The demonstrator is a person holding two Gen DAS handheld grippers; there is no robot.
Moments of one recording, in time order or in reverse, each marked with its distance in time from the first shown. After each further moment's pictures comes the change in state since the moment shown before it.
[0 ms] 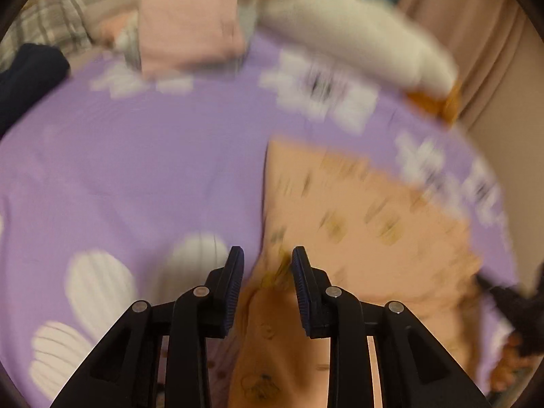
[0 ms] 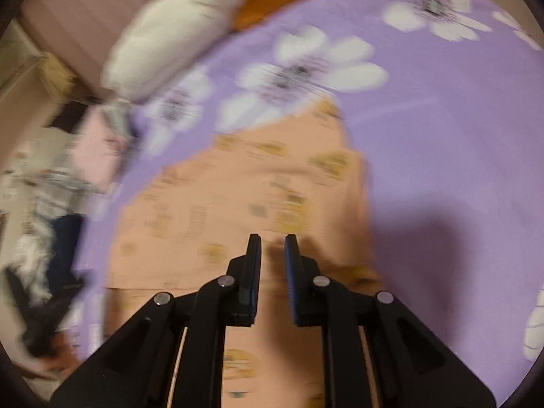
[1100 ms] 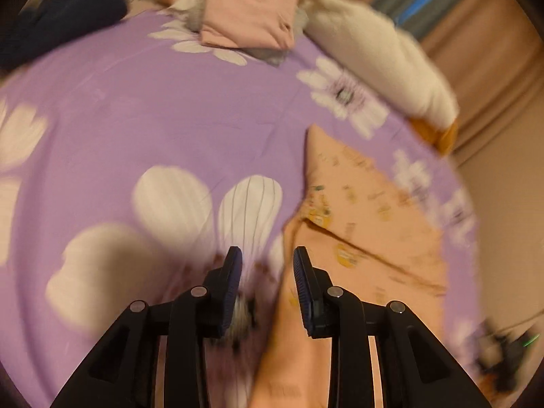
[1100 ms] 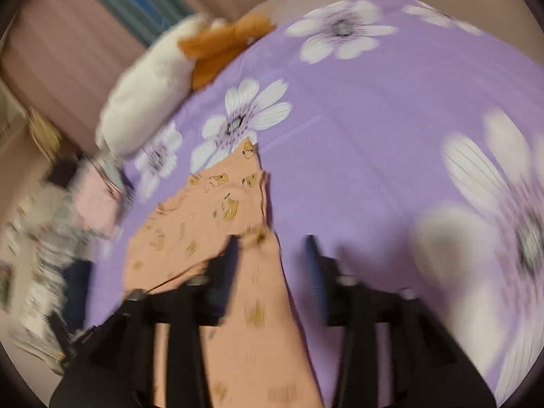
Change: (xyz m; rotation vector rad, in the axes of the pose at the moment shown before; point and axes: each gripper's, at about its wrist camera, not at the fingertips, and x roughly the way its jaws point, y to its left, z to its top) left arm -0.086 0.079 -0.048 -0.262 -0.032 -0.200; right arm -0.144 -0.068 -0.076 0.313 -0.156 -0.041
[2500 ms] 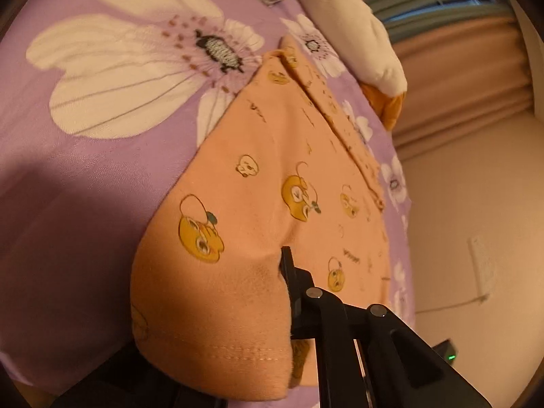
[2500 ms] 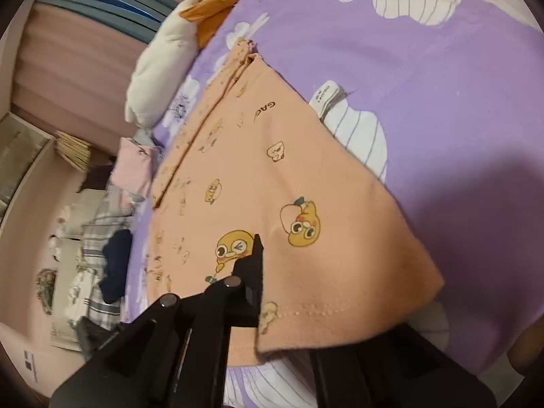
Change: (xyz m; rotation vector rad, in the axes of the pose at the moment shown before) left arm 0.011 0.018 -0.148 -0.159 0.104 -0.278; right arm -0.003 -0.016 -0.191 0.119 0.064 0.119
